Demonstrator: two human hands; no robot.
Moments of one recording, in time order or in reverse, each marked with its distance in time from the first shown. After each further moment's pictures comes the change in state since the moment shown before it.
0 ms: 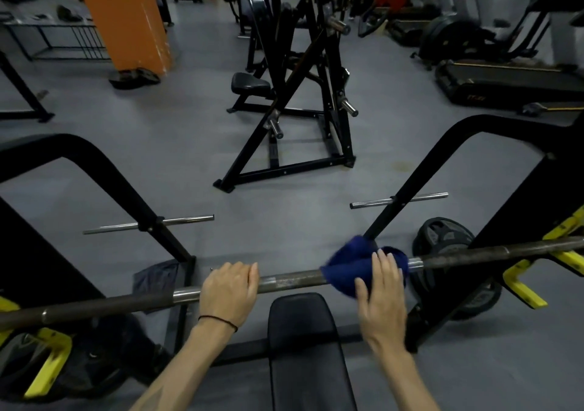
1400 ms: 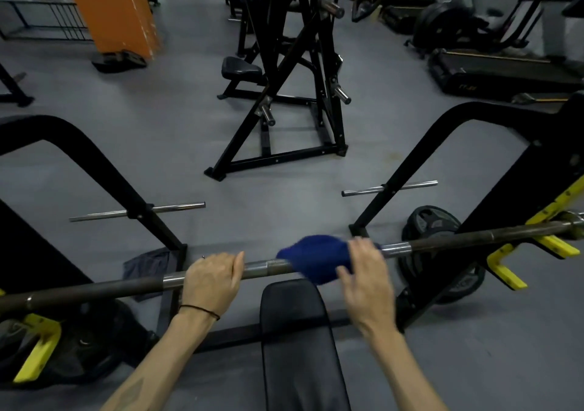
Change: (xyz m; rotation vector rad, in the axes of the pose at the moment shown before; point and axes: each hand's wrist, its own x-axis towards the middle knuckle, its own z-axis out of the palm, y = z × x) left_hand -0.007 -0.008 -0.011 0.034 0.017 0.081; right_hand -0.003 -0.001 -0.011 -0.114 -0.094 -0.172
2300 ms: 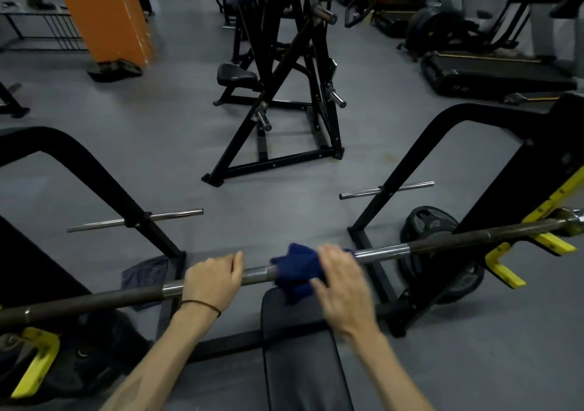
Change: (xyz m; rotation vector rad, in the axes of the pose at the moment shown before) left_hand 0.018 -0.006 -0.003 0.040 -0.391 -0.111; right_hand 0.000 -0.028 0.016 0.052 -0.055 -0.162
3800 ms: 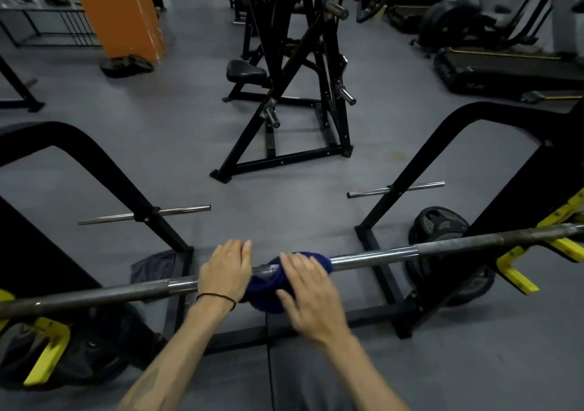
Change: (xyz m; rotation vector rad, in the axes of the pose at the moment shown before) left_hand 0.006 0.015 0.010 -0.359 0.180 -0.168; right_hand 0.010 -0.060 0.018 0.091 -0.039 -0.153
